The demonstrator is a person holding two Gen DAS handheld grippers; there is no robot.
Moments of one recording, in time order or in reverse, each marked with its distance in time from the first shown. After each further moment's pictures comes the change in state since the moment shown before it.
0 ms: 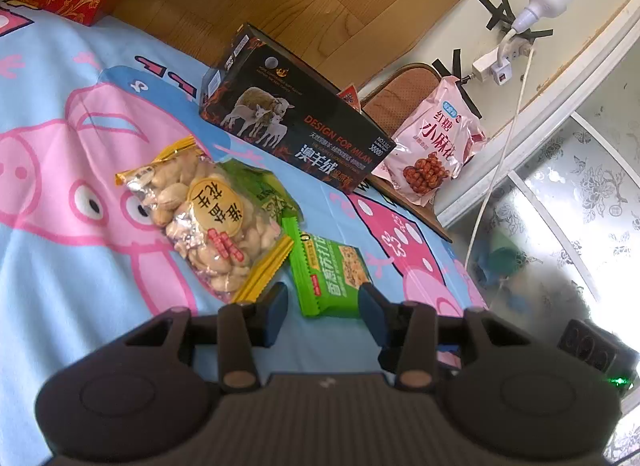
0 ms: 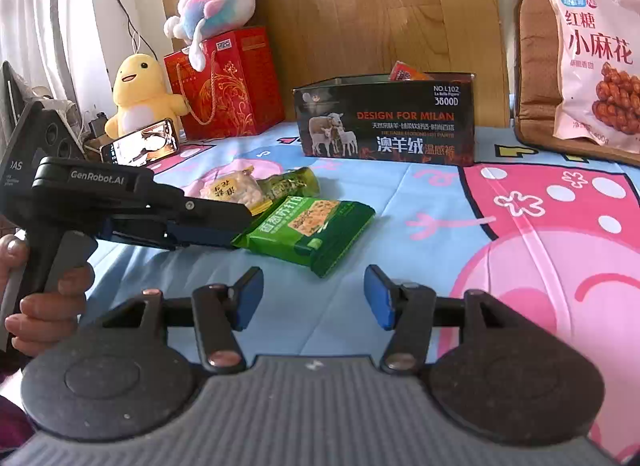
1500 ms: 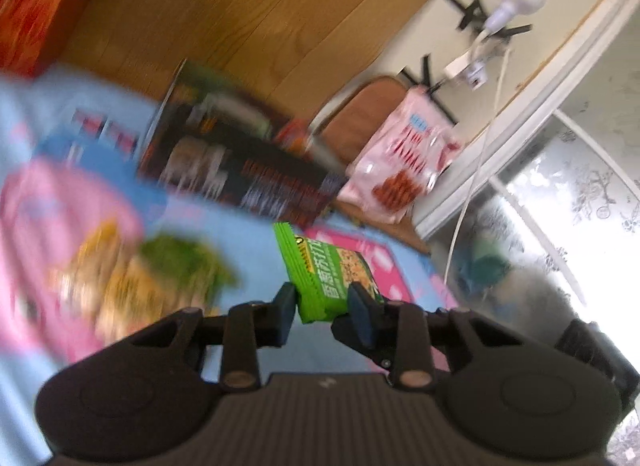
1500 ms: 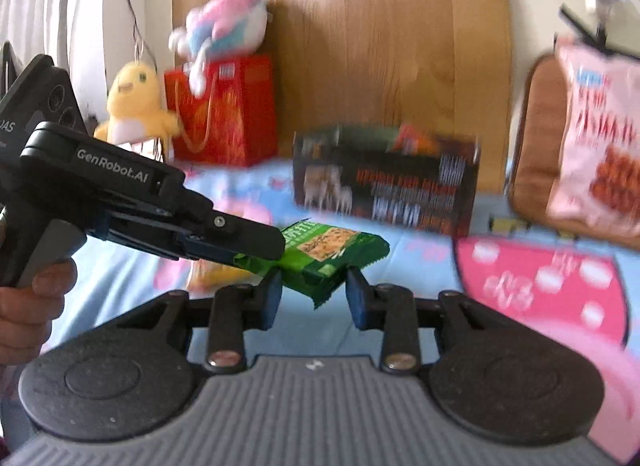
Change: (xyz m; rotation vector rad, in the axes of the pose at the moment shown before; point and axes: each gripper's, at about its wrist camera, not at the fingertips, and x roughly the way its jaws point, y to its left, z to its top) left arm 0.013 -0.052 0.057 0.081 -0.014 -0.027; right arm 0.005 0.014 0.036 -0.138 -0.119 -0.078
